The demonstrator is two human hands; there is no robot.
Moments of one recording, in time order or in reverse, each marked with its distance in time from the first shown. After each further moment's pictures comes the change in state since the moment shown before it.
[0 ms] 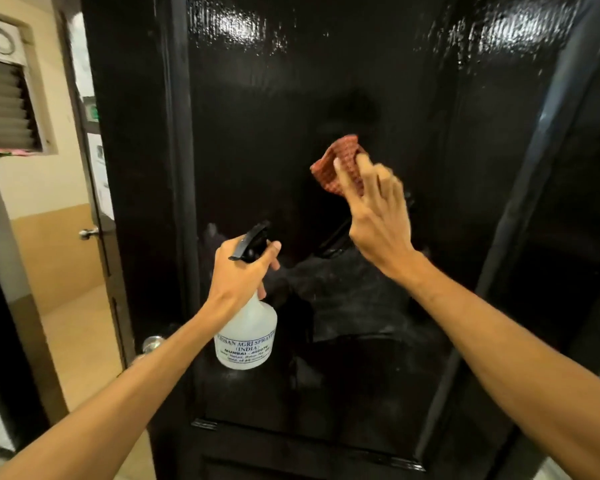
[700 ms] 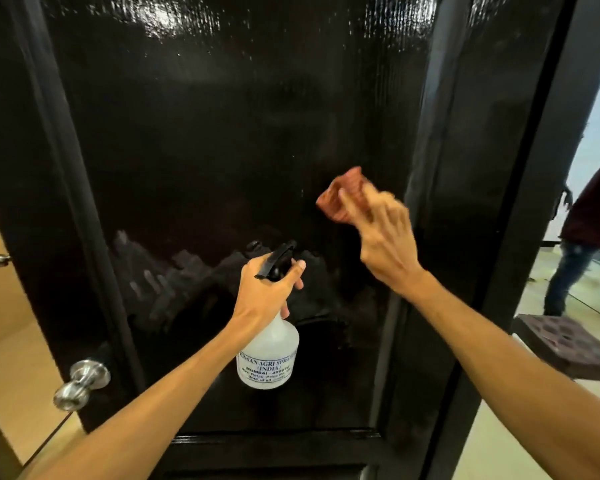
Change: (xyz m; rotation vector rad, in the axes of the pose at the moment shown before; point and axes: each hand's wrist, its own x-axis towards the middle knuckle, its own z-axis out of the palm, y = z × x) left_hand -0.038 0.011 0.137 -0.101 -0.247 -0.016; right_hand -0.117 0.107 -0.025 -0.009 -0.076 0.053
